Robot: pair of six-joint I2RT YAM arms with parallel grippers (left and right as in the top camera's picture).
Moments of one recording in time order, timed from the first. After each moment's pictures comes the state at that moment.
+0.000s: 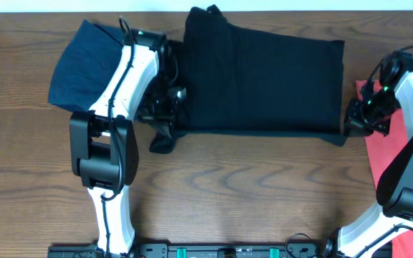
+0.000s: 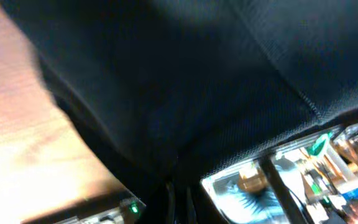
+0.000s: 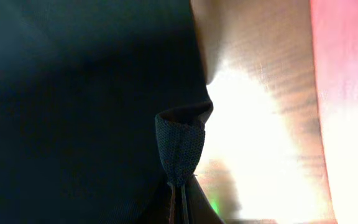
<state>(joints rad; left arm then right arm) -0.22 2.14 1.80 -1.70 0.28 0.09 -0.28 1.90 1.47 -1.33 -0.12 0.13</state>
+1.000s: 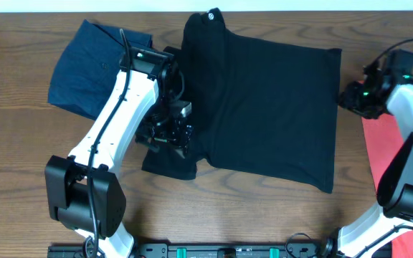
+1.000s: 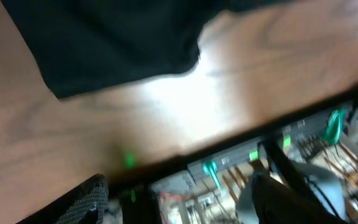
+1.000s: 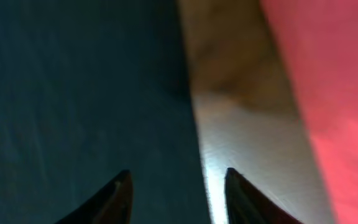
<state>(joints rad) -0.32 1.82 1.60 -1.63 0.25 0.06 -0.28 1.89 1.29 -0.64 -0.23 0.19</state>
